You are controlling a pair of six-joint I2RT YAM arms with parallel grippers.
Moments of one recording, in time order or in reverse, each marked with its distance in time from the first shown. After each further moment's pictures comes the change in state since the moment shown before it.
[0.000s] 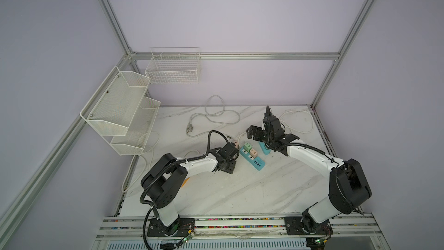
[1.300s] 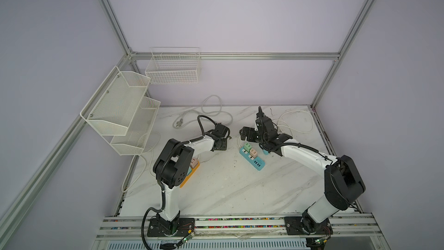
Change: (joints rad) left arm 0.236 0.227 0.269 0.057 -0.085 -0.027; right arm 0.062 0.044 0.039 0.023 0.003 -0.014
